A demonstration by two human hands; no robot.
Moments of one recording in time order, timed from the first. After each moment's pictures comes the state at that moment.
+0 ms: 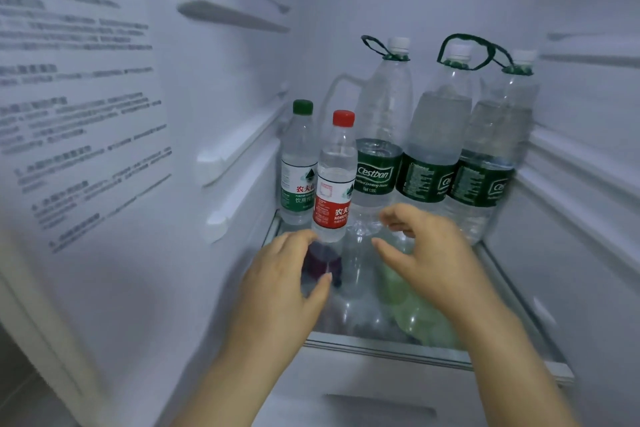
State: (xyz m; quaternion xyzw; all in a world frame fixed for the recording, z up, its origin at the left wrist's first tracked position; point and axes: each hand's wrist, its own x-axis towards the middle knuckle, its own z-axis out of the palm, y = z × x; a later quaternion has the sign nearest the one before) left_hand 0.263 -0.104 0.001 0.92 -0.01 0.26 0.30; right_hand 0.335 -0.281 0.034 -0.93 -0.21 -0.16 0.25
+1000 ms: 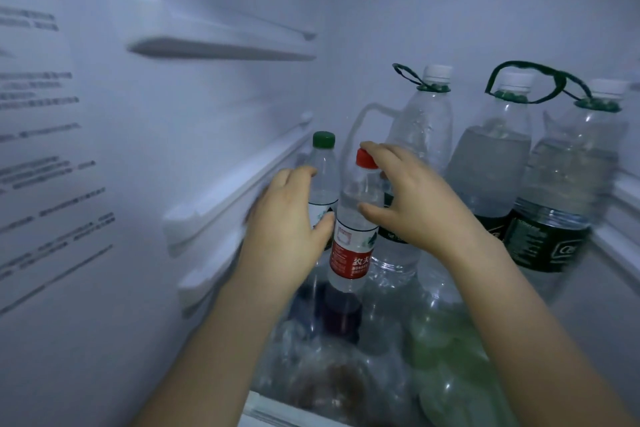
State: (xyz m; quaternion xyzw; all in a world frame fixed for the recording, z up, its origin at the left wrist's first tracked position) left_hand 0.363 -0.089 0.063 0.90 0.05 0.36 0.25; right_hand 0.447 -0.239 0.099 -0.88 -0.38 -0.23 0.16
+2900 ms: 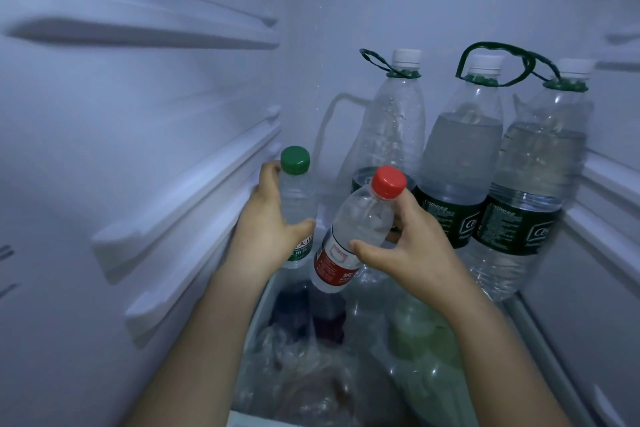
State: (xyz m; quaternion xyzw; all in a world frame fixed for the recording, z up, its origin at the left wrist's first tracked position) left_hand 0.407 -0.079 0.043 0.87 0.03 0.27 0.42; right_hand 0.428 -0.266 0.048 -0.83 -0.28 -0.08 0.47
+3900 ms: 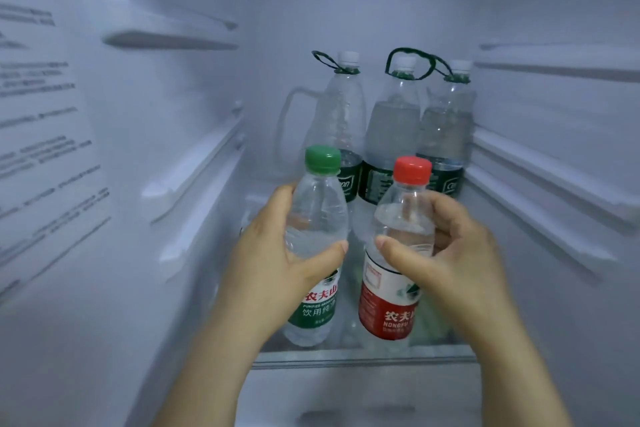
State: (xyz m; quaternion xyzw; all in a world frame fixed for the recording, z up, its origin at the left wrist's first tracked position) left_hand 0.285 -0.118 0.049 0.85 -0.05 0.20 0.49; right_hand 0.285 -0.302 0.061 -0.80 -0.12 -0.20 0.55
